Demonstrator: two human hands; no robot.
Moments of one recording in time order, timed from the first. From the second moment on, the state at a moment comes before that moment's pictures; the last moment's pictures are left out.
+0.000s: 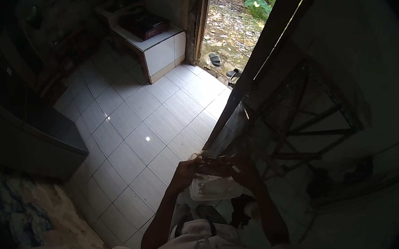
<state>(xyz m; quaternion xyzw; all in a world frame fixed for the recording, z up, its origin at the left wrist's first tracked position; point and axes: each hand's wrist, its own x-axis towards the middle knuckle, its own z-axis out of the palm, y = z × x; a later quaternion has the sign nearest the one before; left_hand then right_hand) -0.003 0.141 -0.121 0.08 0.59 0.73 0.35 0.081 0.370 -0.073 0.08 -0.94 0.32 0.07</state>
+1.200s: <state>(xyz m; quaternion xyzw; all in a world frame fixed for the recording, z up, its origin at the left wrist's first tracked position) -0.019 0.144 -0.086 0.08 0.66 0.68 0.32 0.076 0.359 -0.039 0.08 -0.92 0.37 0.12</state>
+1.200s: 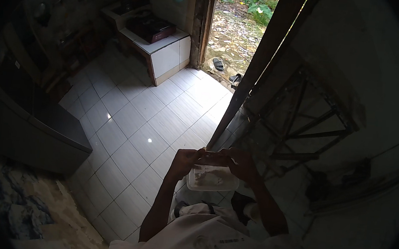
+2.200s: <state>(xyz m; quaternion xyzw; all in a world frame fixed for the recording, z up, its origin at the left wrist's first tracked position) -0.029 0.161 -0.076 0.11 0.64 0.68 0.33 0.065 0.361 -0.003 0.13 -0.91 0.39 0.04</state>
